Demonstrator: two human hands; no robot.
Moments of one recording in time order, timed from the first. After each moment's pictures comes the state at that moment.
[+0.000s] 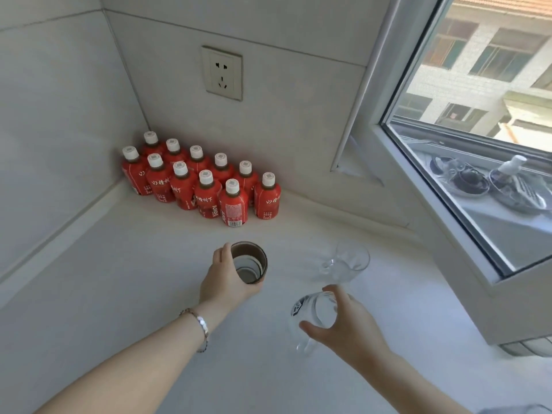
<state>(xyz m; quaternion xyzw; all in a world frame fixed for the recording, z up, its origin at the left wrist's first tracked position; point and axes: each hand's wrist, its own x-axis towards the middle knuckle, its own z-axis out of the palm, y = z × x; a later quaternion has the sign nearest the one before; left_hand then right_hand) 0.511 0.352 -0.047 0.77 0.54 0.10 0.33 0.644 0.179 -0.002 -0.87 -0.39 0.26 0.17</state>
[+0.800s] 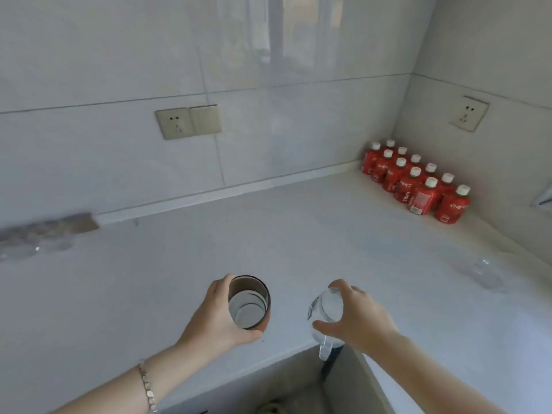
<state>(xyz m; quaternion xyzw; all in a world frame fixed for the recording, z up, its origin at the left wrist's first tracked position) 0.208 -0.108 0.049 0.55 0.73 0.30 0.28 0.433 -0.035 0.071 -0.59 -0.77 0.25 0.01</state>
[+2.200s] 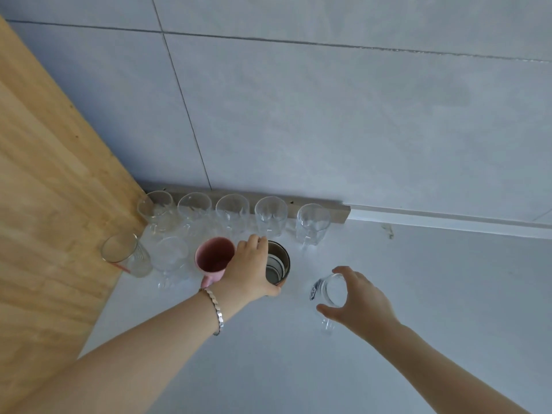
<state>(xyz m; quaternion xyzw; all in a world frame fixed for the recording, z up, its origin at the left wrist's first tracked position) -0.436 -0.145 -0.017 0.47 0.85 0.08 0.21 -0.255 -0.053 -0.009 -0.44 -0.86 0.26 -0.09</state>
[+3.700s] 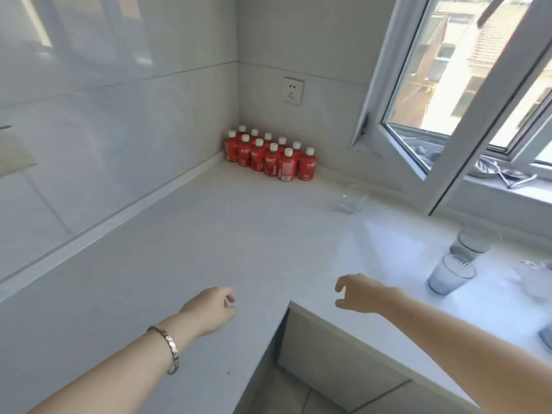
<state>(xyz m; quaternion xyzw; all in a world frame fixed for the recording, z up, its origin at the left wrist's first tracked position) 0.206 0.029 0.014 0.77 0.54 -0.07 0.33 0.483 -0.060 0.038 -0.79 -0.53 0.28 -0.12</state>
